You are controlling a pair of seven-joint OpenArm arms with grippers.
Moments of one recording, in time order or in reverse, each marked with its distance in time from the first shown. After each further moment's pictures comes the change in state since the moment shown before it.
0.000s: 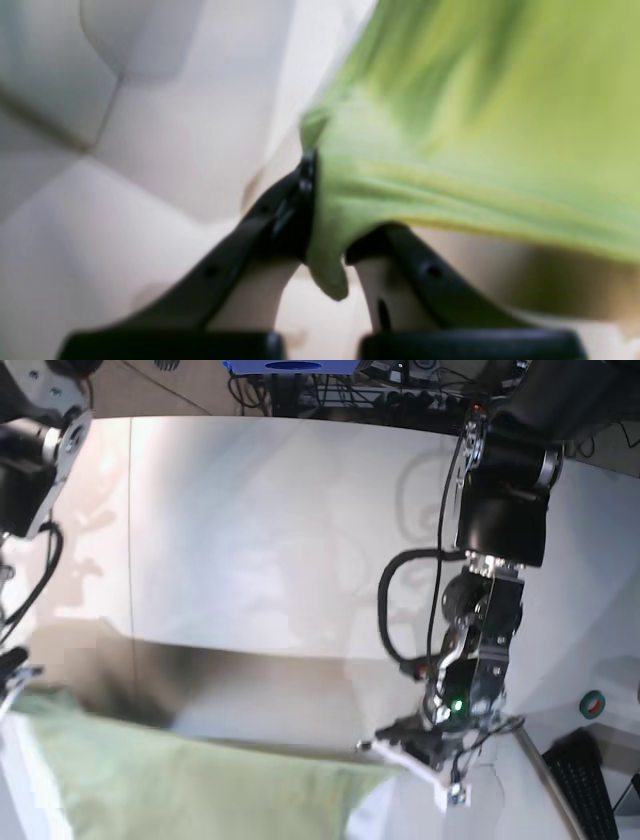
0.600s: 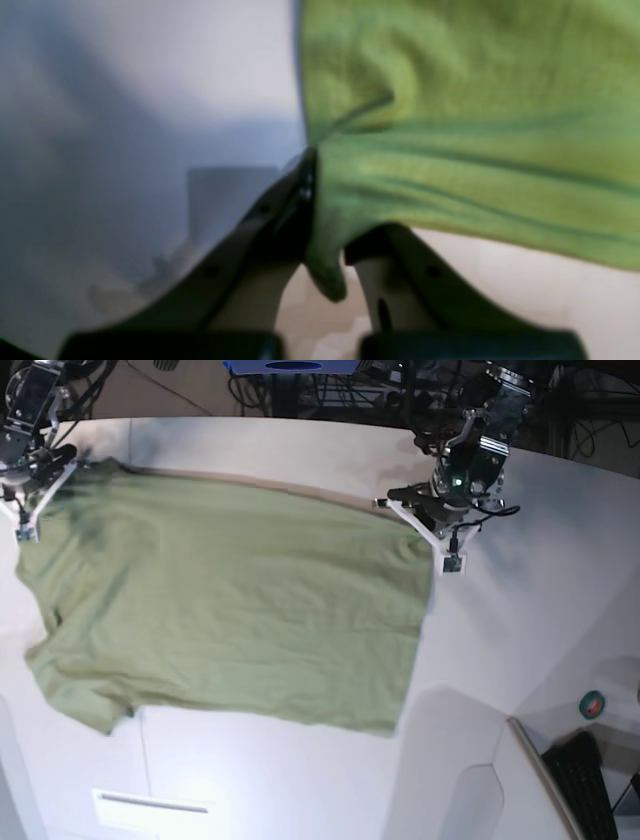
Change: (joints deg) left arm 35.6 -7.5 1.9 9.0 -0.3 0.1 0.6; right arm -30.9 -10.4 10.2 5.1 -0.8 -0.1 3.4
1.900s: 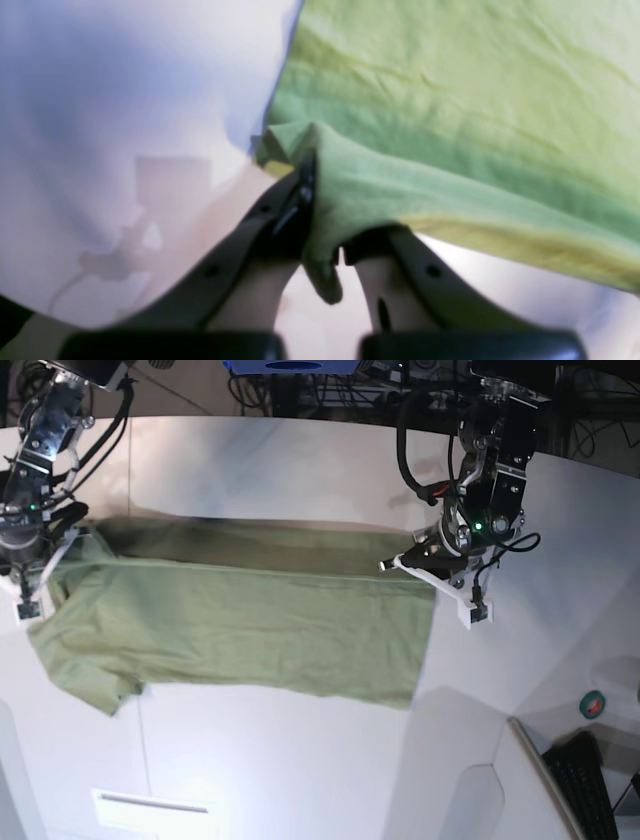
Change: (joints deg) left arm -5.7 3.5 -5.6 12.0 -0.1 9.4 16.4; right arm 7.4 -4.8 -7.0 14.1 -8.8 -0.9 -4.3
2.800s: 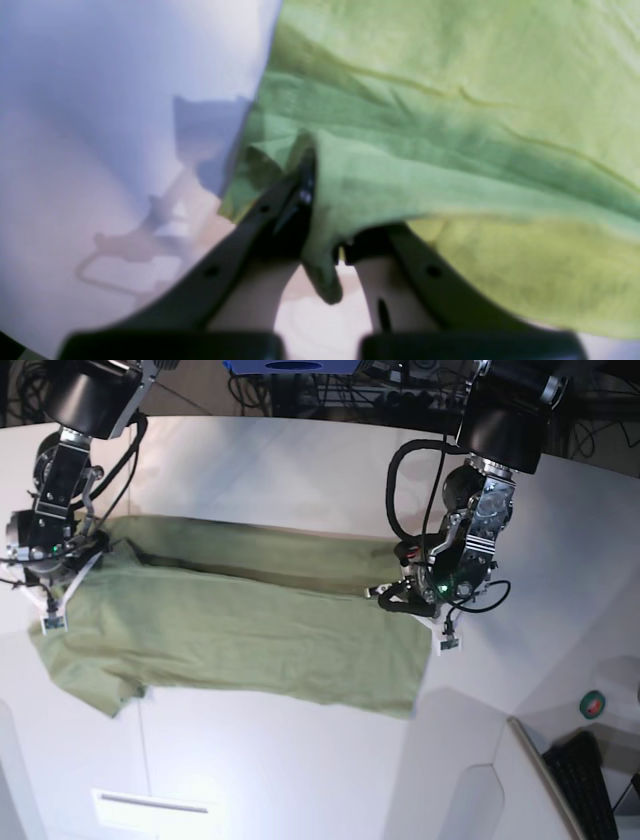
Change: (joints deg) left arm -14.0 0.9 7.0 -21.7 0.1 0.1 -0.4; right arm 7.9 1.0 -0.2 -18.4 -1.2 -5.4 2.3
